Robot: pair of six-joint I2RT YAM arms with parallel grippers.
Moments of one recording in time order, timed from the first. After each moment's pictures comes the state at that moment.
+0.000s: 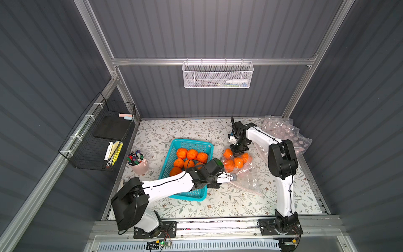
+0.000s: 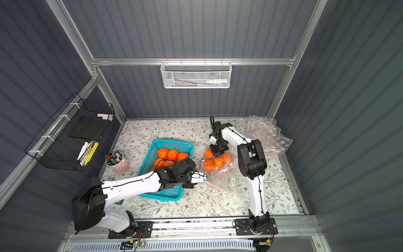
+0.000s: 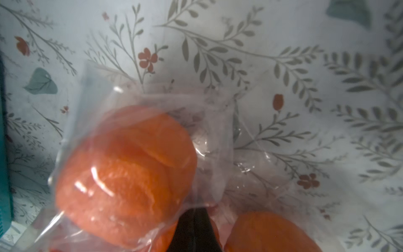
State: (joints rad) left arm -0.98 1.50 0.95 -0.32 -0.06 0.71; right arm 0.36 2.12 1.71 -1.07 -0.15 -0.02
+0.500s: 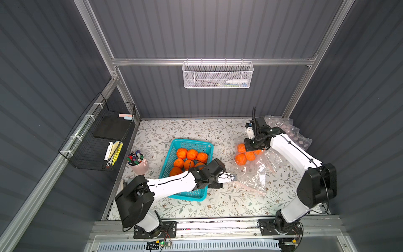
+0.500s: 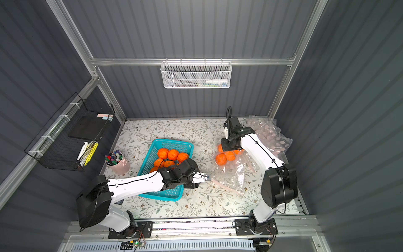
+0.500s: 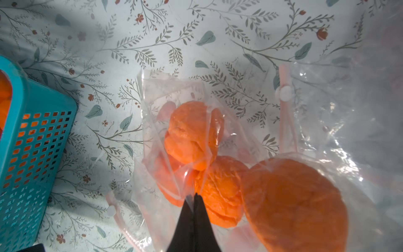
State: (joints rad) left arm -0.98 1.54 0.95 -0.29 -0.06 0.70; right arm 0.30 1.61 1.33 -0.83 -0.05 0.10
